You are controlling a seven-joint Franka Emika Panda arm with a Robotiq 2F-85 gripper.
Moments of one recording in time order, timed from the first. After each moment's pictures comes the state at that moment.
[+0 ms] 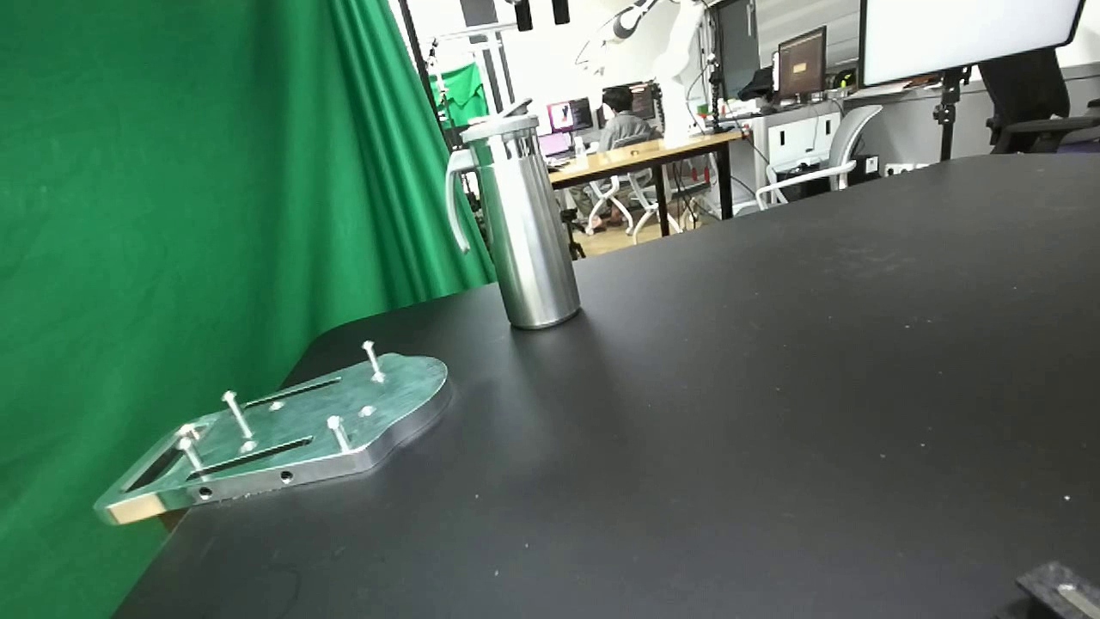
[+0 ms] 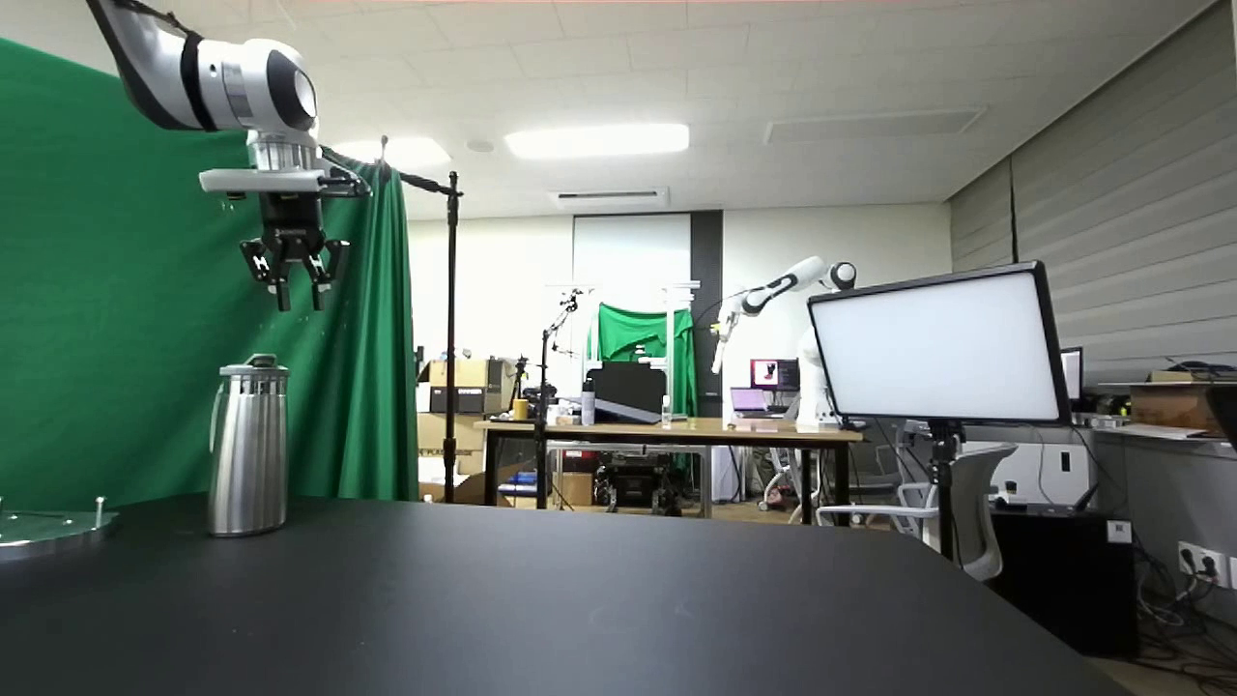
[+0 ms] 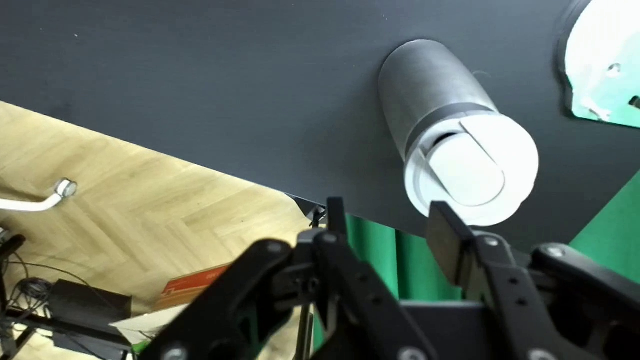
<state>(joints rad) 0.24 0.35 0.24 -1.59 -0.18 2.15 0.12</state>
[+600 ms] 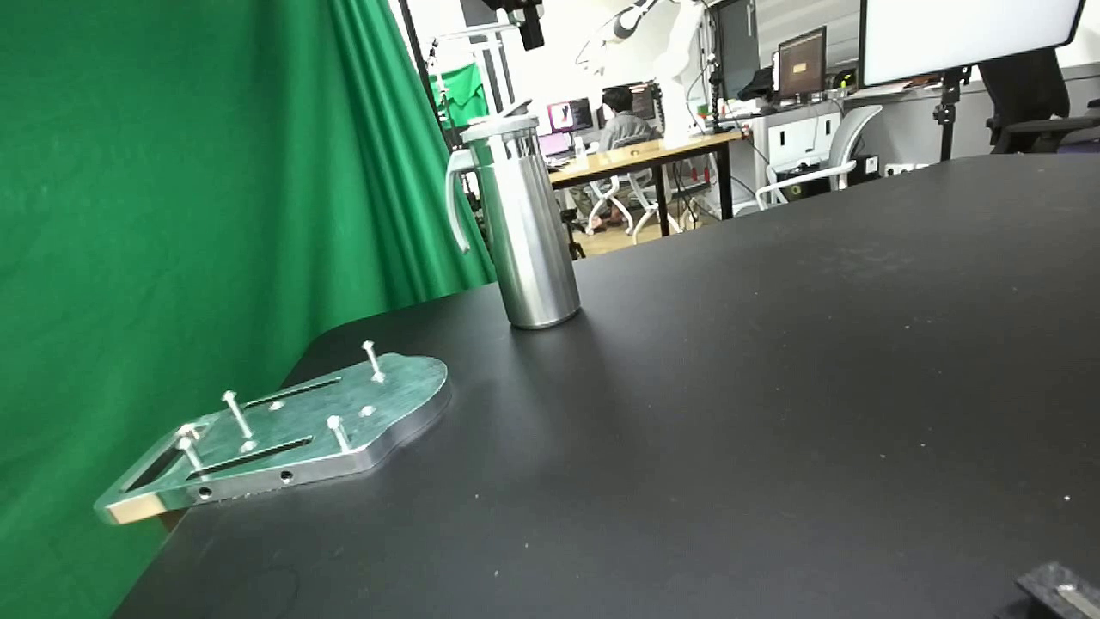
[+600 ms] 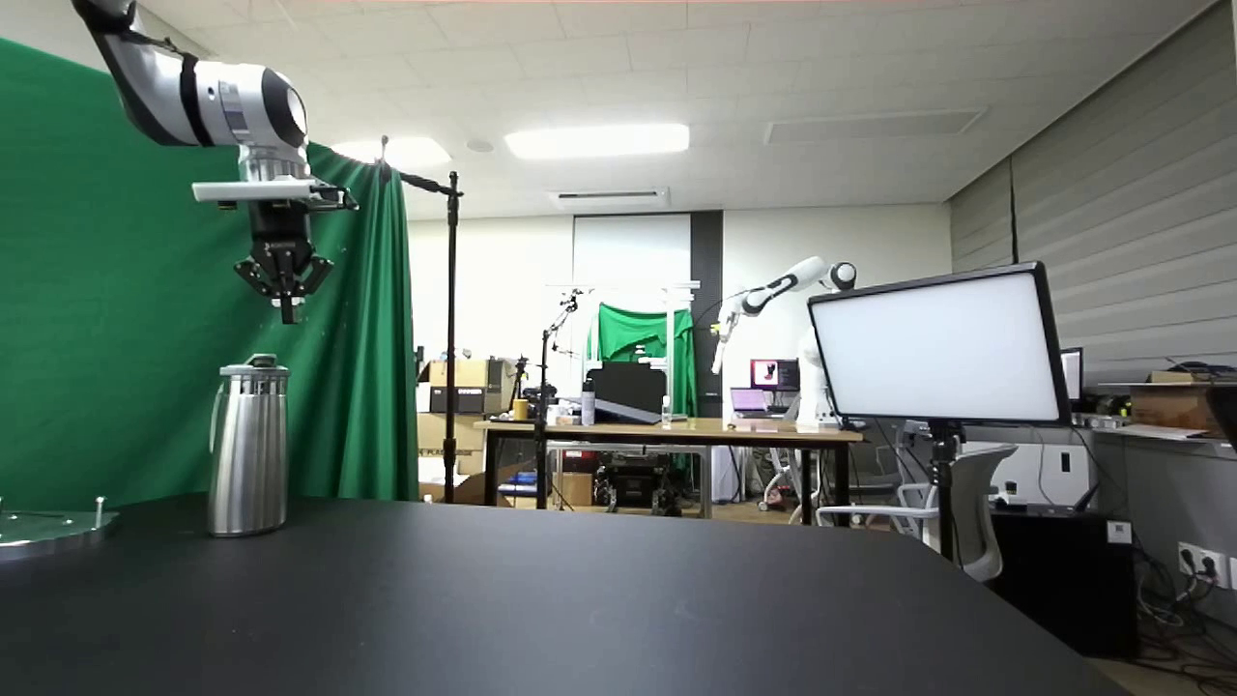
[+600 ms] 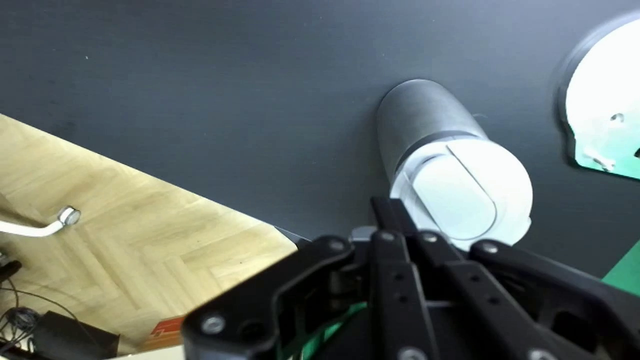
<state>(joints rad) 0.34 0.49 0.19 -1.38 -0.22 1.94 0.11</state>
